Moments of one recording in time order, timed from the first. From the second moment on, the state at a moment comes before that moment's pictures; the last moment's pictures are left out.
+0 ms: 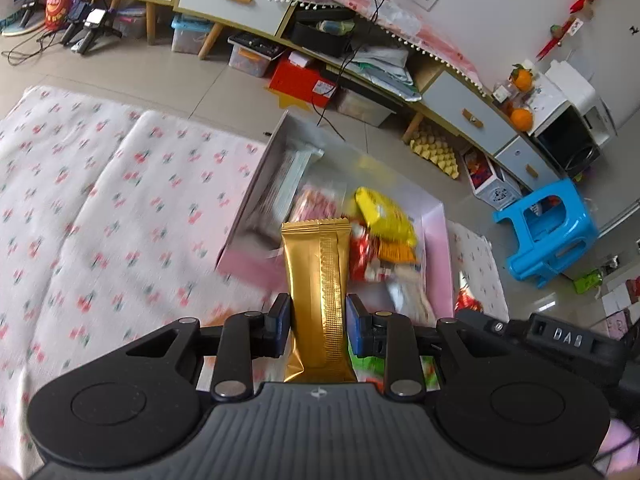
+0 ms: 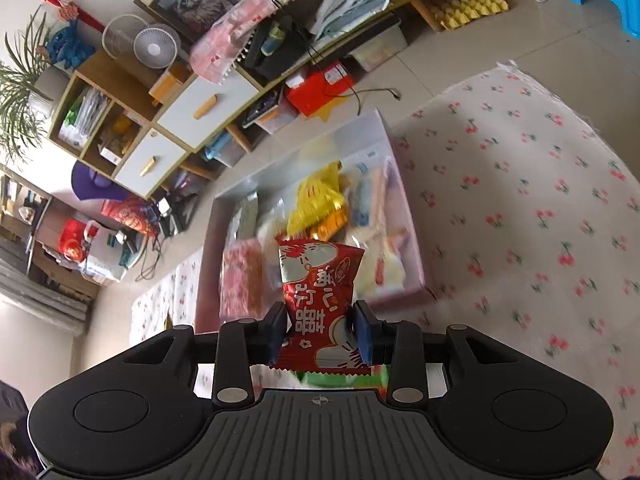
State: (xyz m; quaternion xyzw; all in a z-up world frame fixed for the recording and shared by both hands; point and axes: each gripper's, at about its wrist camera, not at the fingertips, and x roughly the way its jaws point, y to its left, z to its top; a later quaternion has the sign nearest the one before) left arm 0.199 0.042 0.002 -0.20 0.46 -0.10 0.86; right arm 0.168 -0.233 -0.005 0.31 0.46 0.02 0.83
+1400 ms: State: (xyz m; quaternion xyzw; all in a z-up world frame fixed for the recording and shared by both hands) left arm 0.280 0.007 -0.015 -0.20 0.43 -0.07 0.88; right arm 0.215 -0.245 -0.041 0.36 0.45 0.06 0.82
